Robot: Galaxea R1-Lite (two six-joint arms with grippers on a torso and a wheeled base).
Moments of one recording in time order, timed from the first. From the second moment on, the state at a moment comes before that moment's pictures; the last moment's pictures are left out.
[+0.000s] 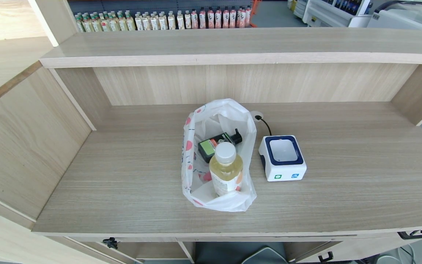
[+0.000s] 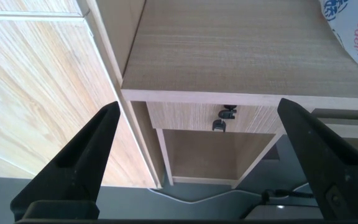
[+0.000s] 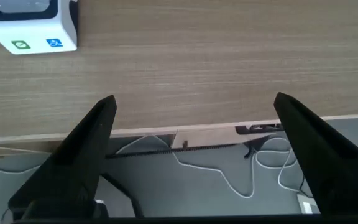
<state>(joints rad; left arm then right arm) 0.00 0.00 0.00 0.00 0.05 0.00 -0.09 0.72 -0.43 -0.04 -0.02 -0.11</state>
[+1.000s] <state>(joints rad) 0.00 0.00 0.00 0.00 0.05 0.00 0.00 0.01 0.00 0.02 0.05 -0.08</state>
